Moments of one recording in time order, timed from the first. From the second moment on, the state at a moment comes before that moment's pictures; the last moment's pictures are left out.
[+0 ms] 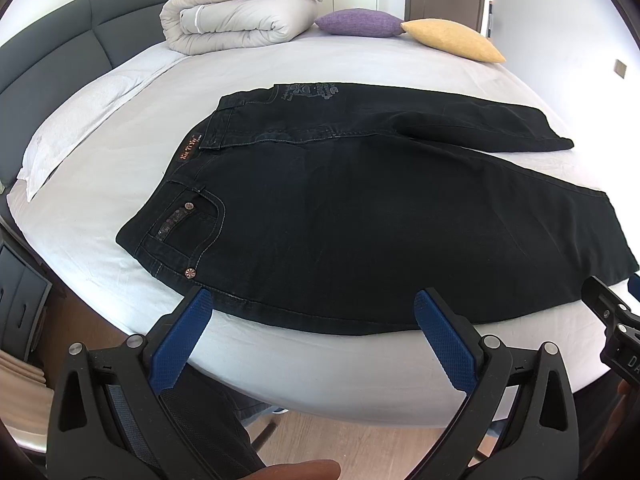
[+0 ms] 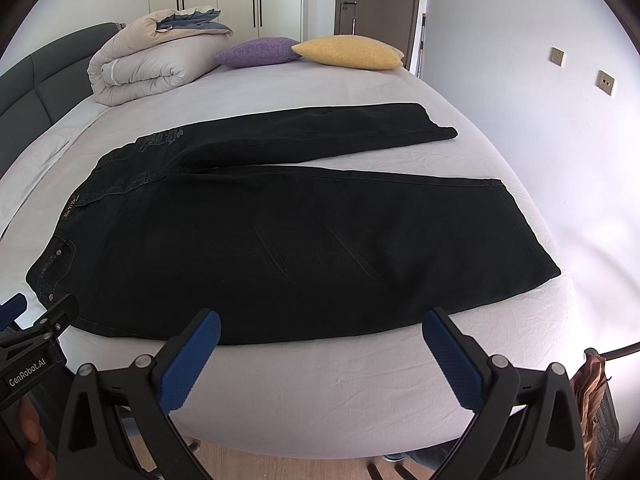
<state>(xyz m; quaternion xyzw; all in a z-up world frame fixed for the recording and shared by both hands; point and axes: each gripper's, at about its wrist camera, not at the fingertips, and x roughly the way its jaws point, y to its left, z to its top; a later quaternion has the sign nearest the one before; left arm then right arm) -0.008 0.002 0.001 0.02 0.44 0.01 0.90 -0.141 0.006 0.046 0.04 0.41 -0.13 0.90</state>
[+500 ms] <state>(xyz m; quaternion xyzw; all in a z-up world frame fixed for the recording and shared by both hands) 0.016 0.008 -0.001 0.04 0.43 0.01 0.90 -0.123 -0.005 0.047 0.04 0.42 -0.12 0.90</state>
